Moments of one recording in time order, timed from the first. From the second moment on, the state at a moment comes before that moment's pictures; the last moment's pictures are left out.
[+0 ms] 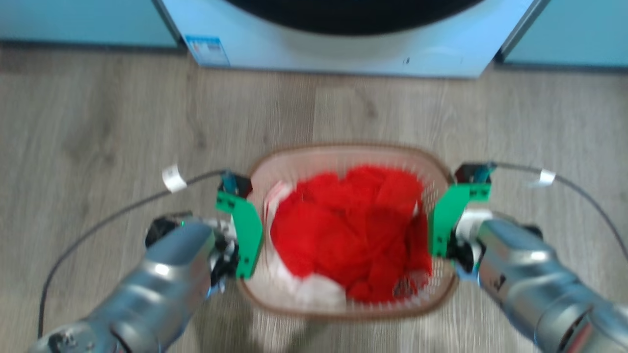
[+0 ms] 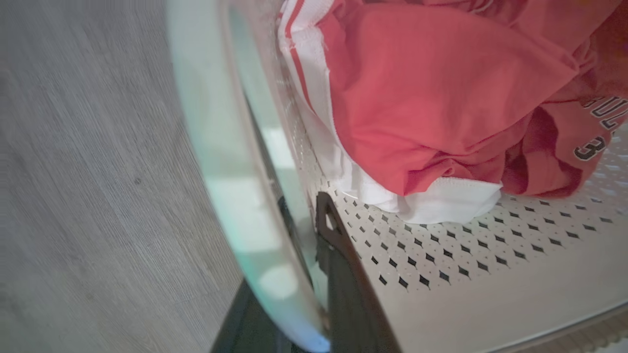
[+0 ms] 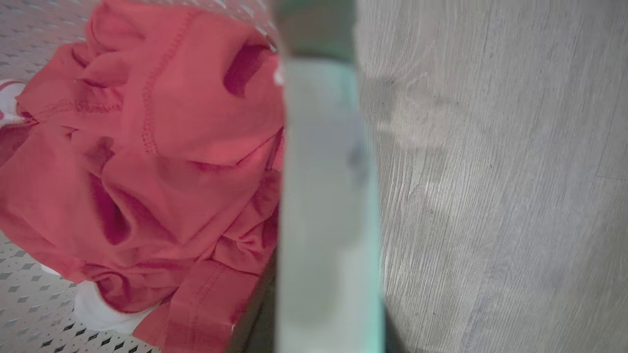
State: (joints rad) left arm -0.79 0.08 -1.28 1.12 -1.06 -0.12 0.37; right arm -0.82 -0.07 1.13 1.29 1.25 0.12 0.16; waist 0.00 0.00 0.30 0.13
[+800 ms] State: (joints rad) left arm -1.06 0.04 -1.28 1.13 -1.00 -0.08 0.17; right arm -1.07 -0.14 1.04 1.30 1.16 0.12 0.00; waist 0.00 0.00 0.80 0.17
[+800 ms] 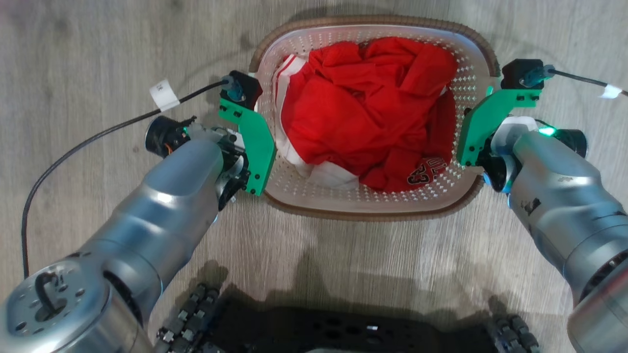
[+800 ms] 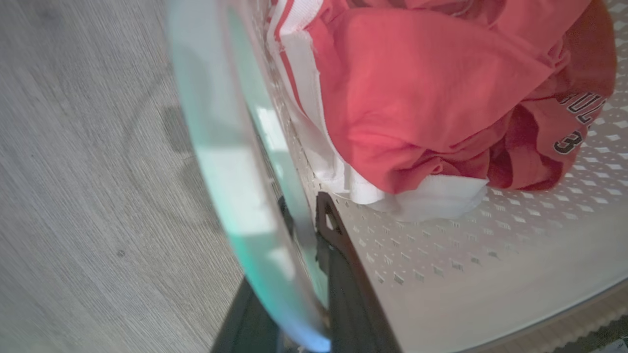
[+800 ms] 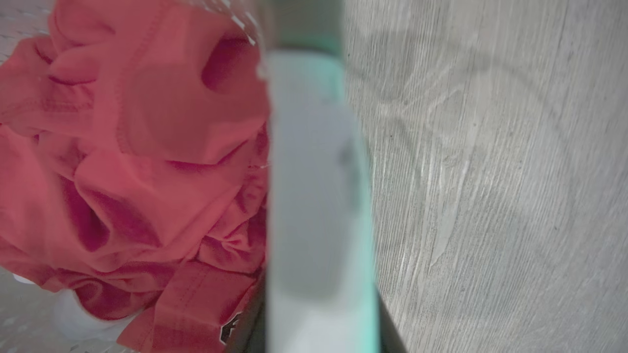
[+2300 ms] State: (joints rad) left arm -1.08 0.03 -1.29 1.12 -0.92 -0.01 0.11; right arm -1.07 -0.13 0.76 1.30 0.88 0.12 0.04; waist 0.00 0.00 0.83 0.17
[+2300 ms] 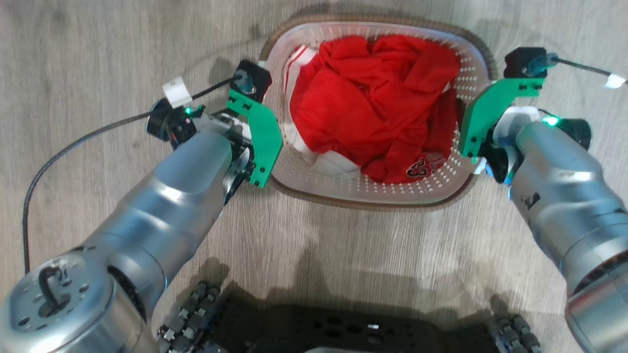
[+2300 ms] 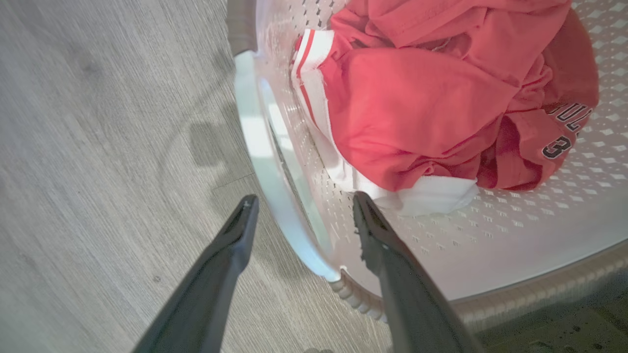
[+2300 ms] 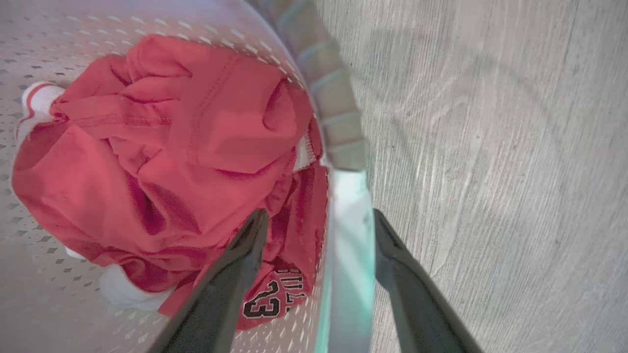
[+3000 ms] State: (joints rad) left arm -0.87 0.03 -1.26 1.20 -0.95 -0.01 -0.19; right arm -0.85 -0.07 0.64 1.23 0.87 0.12 -0.18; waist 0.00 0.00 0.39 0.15
